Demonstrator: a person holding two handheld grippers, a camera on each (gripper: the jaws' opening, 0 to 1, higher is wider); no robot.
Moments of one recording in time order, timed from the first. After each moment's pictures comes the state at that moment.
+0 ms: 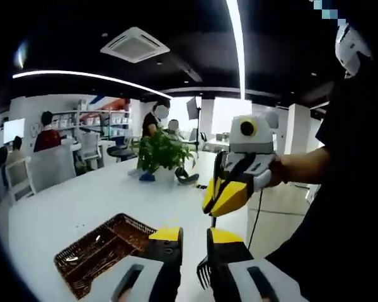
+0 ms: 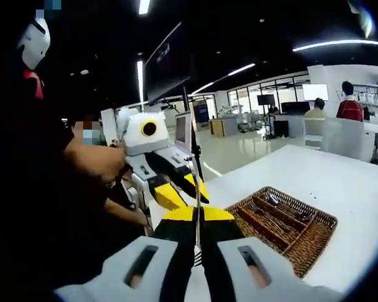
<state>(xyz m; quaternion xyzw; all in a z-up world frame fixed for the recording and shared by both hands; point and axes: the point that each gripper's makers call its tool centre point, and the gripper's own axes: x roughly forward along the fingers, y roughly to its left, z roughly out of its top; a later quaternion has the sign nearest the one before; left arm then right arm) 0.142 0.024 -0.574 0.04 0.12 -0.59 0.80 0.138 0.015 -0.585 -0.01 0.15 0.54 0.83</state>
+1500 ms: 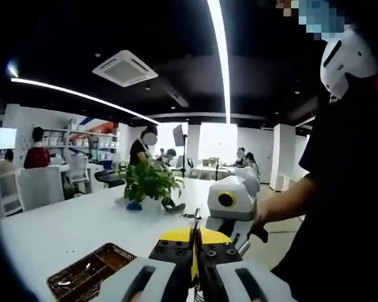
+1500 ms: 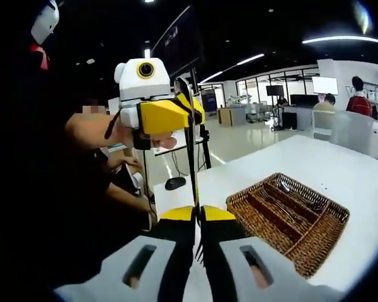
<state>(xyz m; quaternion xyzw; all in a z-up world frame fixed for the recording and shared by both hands) 0.133 0.011 -0.539 0.00 0.06 -0.62 0.78 0.127 0.031 -0.629 -0.05 0.17 0.56 0.81</state>
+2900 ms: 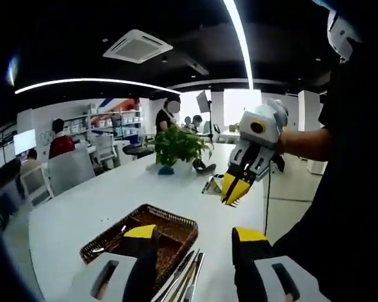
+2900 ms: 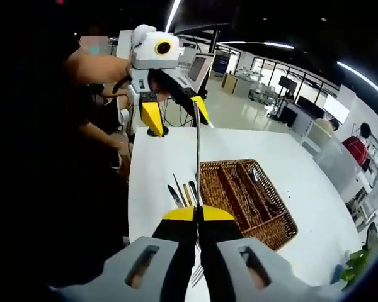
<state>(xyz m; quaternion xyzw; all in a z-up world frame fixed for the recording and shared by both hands) 0.158 0.082 -0.598 0.09 0.14 -0.53 0.83 0.148 -0.013 -0.632 -0.28 0.20 0.53 0.77</state>
